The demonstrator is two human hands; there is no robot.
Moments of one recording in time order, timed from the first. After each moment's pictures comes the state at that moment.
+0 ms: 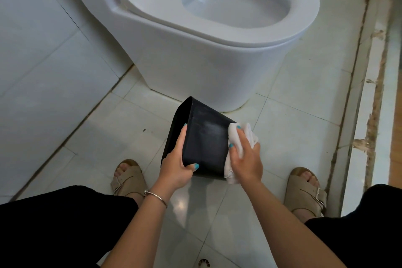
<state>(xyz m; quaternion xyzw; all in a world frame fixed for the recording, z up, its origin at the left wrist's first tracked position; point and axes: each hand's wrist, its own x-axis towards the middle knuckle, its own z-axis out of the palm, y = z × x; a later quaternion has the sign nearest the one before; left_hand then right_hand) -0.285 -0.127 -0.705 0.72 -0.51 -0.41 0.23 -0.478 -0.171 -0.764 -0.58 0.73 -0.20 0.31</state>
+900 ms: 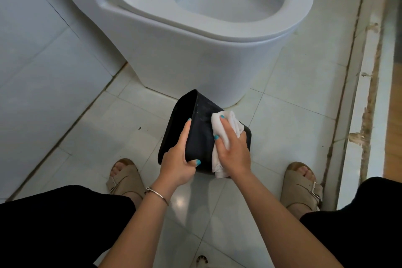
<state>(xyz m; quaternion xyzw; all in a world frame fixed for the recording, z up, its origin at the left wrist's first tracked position) -0.302 -0.132 -0.691 0.73 -0.55 -0.36 0.19 -0.460 -0.177 -0.739 -0.62 0.67 -0.23 0.34</state>
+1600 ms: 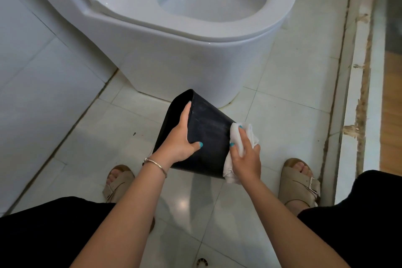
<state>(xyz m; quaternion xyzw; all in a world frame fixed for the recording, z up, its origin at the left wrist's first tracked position) -0.309 -0.194 -0.675 0.66 -0.57 -0.46 0.18 -0.501 -0.170 -0.770 -0.50 0.75 -0.23 0.37</state>
